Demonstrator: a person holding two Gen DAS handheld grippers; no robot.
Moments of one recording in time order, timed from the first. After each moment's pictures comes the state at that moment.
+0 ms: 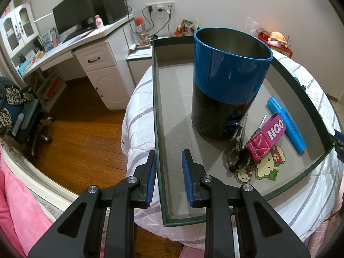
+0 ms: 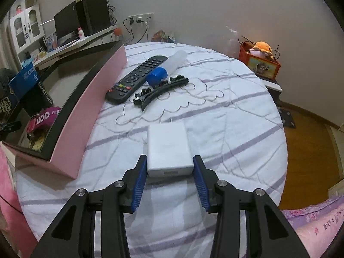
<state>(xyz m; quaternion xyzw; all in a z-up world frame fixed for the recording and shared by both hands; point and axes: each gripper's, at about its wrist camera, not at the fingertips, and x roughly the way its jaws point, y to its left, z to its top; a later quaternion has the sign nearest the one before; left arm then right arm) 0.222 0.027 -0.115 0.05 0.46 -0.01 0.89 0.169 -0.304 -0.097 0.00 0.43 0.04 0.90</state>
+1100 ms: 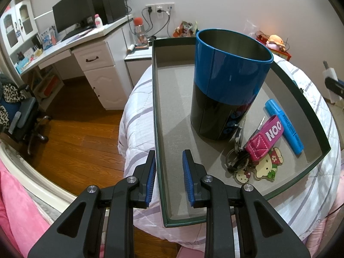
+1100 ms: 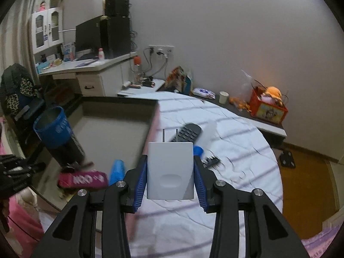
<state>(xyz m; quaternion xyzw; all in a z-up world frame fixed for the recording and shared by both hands) 0.226 0.025 -0.115 0.04 0.46 -0.01 0.89 0.197 -0.227 -0.012 -0.05 0.34 0.08 0.94</state>
